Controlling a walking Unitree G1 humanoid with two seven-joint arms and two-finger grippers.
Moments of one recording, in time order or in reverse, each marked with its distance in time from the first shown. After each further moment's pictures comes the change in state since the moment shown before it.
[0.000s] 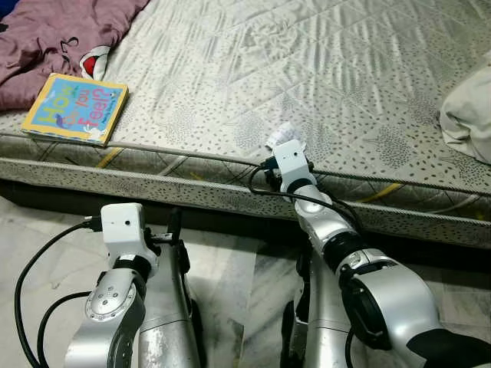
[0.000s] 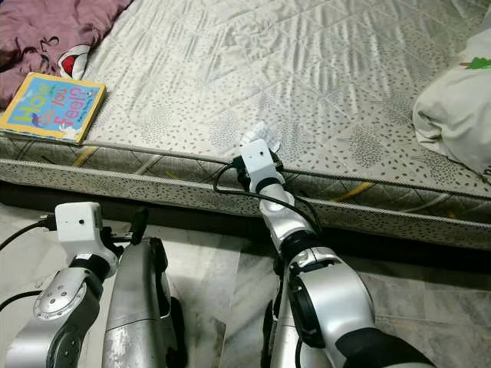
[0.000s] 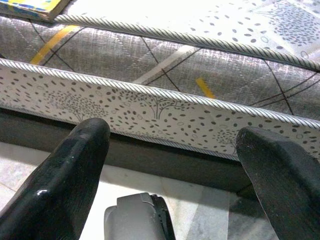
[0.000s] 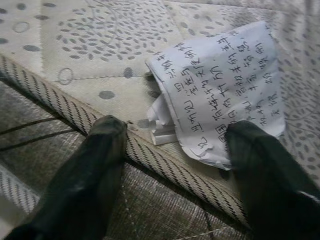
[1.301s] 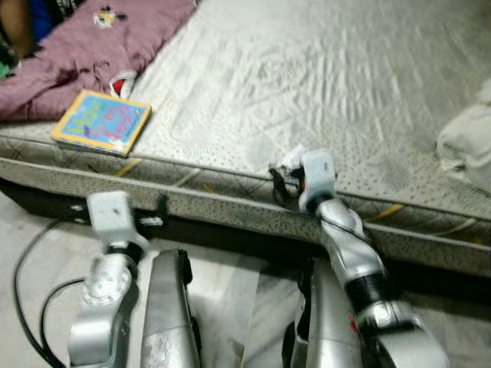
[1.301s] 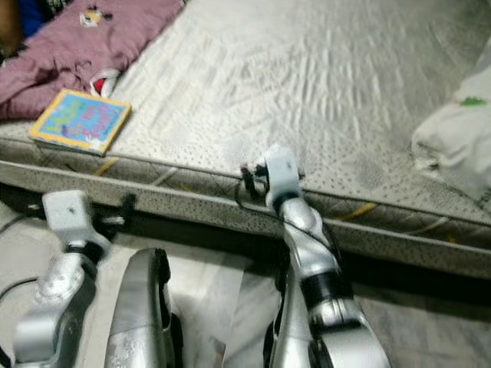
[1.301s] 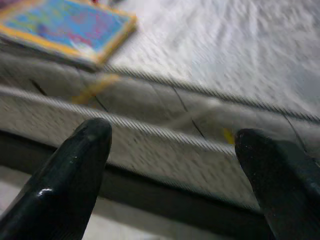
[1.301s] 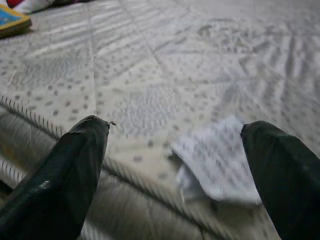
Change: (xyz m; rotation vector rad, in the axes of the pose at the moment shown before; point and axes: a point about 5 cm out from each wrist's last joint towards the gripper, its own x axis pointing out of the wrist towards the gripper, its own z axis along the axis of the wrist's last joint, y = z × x) left arm 0.019 0.008 -0.001 -0.010 -0.067 0.015; right arm -0.033 -0.021 0.002 0.178 -0.142 0.075
